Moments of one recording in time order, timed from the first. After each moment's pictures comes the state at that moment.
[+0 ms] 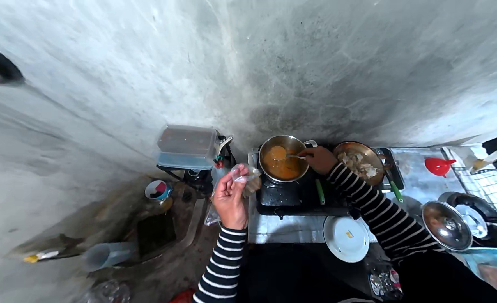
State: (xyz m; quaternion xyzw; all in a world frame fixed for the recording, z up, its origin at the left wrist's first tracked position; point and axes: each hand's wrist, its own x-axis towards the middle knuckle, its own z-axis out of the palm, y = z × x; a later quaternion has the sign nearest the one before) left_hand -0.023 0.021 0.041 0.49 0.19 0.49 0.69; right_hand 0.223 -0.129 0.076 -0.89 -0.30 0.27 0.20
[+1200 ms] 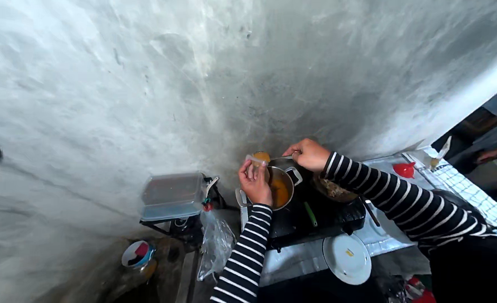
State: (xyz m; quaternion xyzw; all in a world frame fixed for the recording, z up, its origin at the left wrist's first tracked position) left_hand 0.128 -0.006 0.075 0.48 0.21 0.51 0.68; right_hand 0.211 -0.134 0.217 -0.89 -0.34 0.16 0.25
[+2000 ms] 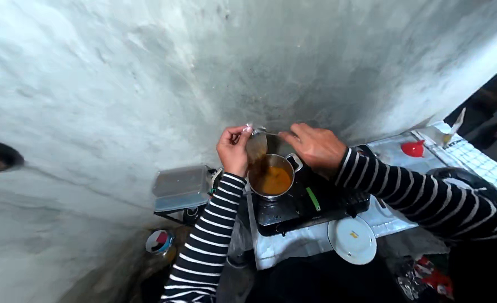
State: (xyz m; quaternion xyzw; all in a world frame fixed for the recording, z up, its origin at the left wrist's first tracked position) left_hand 0.112 0.048 0.165 0.68 0.07 0.42 0.60; right_hand 0.178 -0.176 0.215 -0.79 -0.56 -0.24 0.09
